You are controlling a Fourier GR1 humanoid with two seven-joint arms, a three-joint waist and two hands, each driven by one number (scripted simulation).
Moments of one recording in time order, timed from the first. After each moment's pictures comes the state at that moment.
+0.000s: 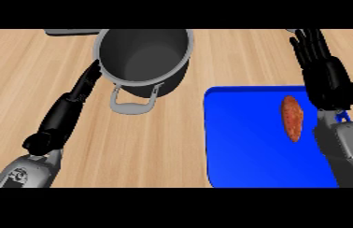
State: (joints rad) left arm -0.19 0.44 -0.26 -1.61 0.09 0.12 -0.08; right arm -0.40 -0.42 0.07 -1.43 -0.36 -0.13 -0.08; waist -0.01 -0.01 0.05
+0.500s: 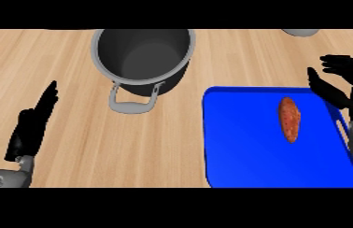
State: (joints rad) left arm -0.08 0.51 -0.12 -1.43 0.08 0.23 0.12; right arm -0.30 -0.56 0.01 -1.31 -0.10 -0.45 0.02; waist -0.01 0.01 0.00
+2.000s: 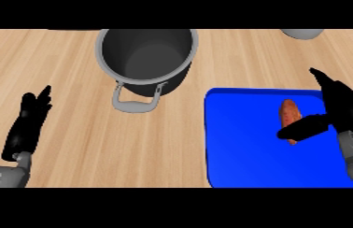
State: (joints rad) left arm -0.10 0.51 -0.09 -1.41 0.06 0.26 0.36; right arm -0.35 -0.73 0.34 -1.78 0.26 -0.02 1.18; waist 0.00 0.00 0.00
